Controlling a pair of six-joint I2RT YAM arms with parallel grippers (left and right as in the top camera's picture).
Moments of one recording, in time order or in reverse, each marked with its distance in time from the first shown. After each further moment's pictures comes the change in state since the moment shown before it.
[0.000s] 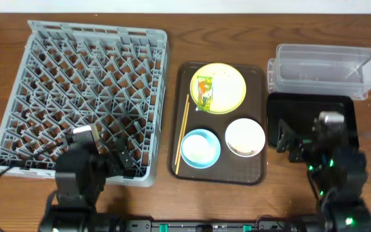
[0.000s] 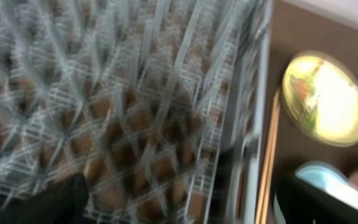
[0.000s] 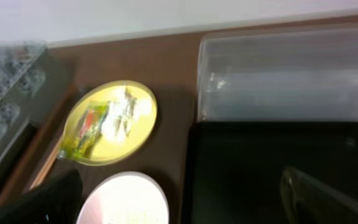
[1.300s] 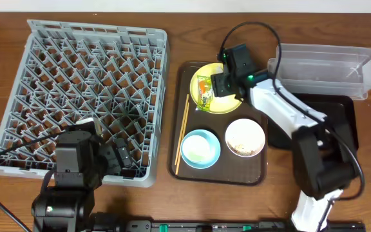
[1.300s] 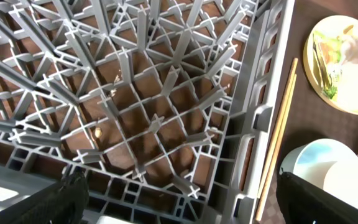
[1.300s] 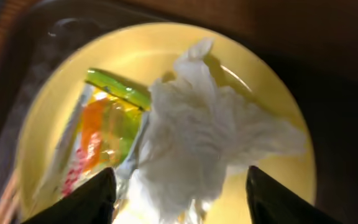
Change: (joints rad) left arm 0.000 0.172 0.135 -0.147 0.003 0.000; right arm 0.329 1.414 0.756 0.104 0.080 0.017
